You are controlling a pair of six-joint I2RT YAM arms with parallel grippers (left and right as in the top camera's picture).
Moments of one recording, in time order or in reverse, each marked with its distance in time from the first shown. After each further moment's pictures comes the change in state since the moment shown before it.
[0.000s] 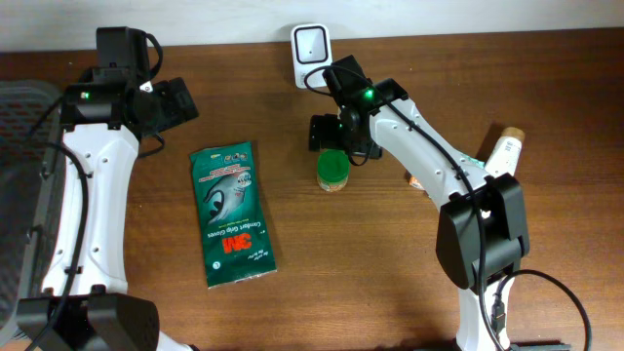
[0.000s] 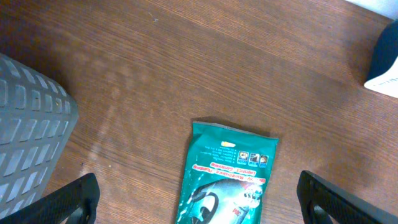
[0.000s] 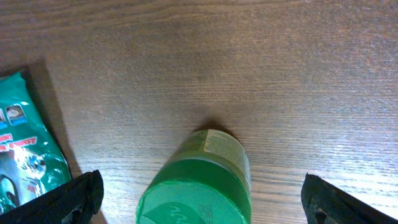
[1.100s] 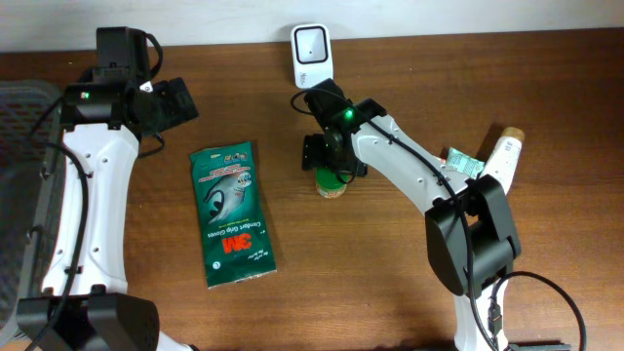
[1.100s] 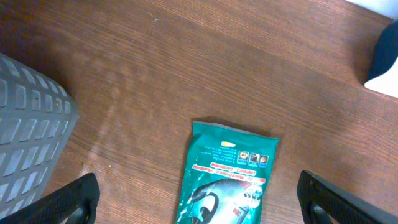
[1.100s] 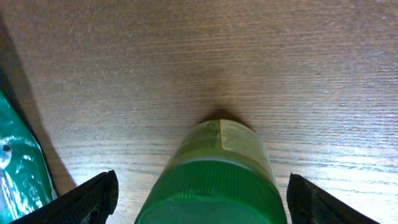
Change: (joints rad) left arm 0.000 0.000 0.000 0.000 0.000 0.000; right arm 0.077 0.000 -0.100 0.037 0.032 0.051
